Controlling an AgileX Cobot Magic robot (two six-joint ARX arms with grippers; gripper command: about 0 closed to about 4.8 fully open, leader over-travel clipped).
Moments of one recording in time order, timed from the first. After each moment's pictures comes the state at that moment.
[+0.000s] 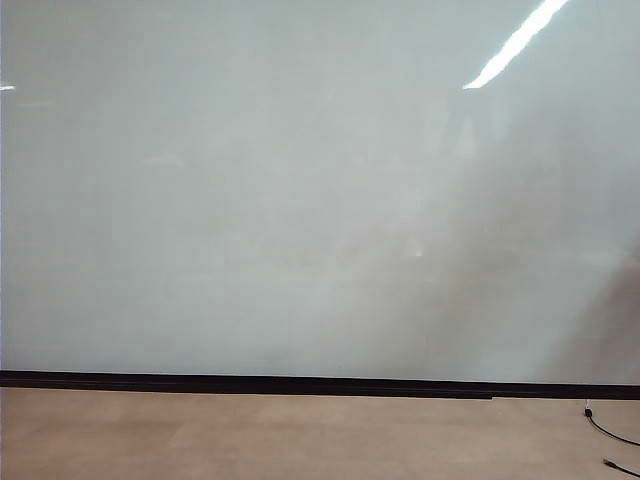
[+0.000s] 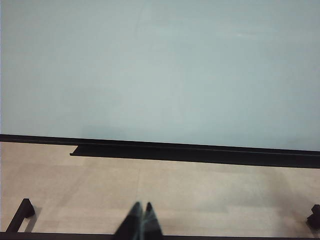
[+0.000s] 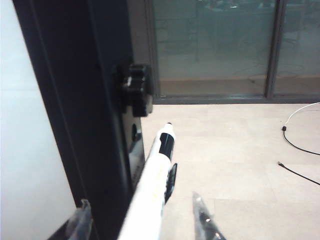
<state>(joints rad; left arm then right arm) 0.00 0.00 0.00 -0.15 0.02 -0.01 -0.54 2.00 0.65 1.40 -0.65 0.07</state>
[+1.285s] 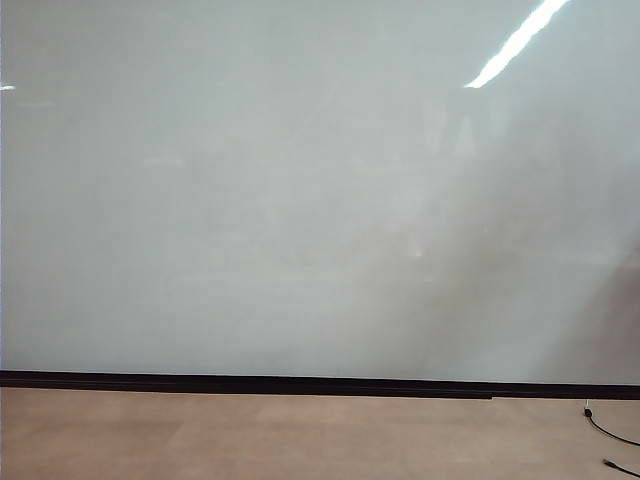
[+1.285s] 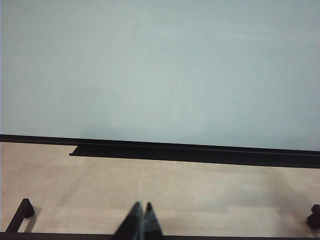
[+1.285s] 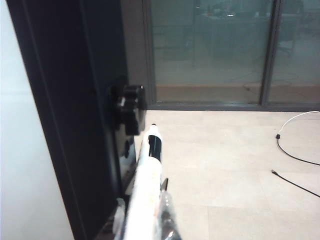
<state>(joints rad) 0.00 0.00 0.00 -0.15 0.02 -0.01 -0.54 1.99 0.66 1.41 -0.64 0.07</state>
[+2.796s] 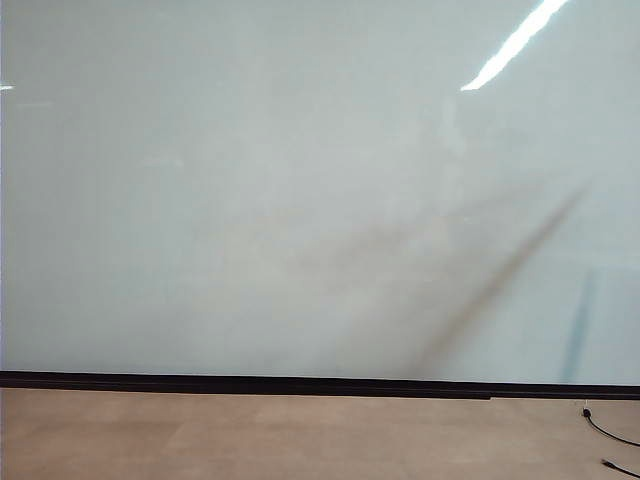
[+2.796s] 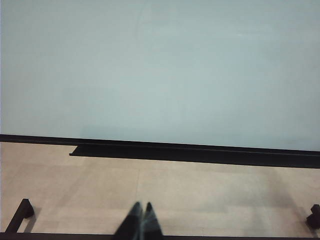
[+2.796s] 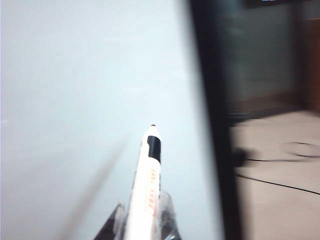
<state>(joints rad) 0.00 0.00 0.00 -0.15 0.02 -0.01 0.19 1.12 0.00 1.32 0.36 0.10</state>
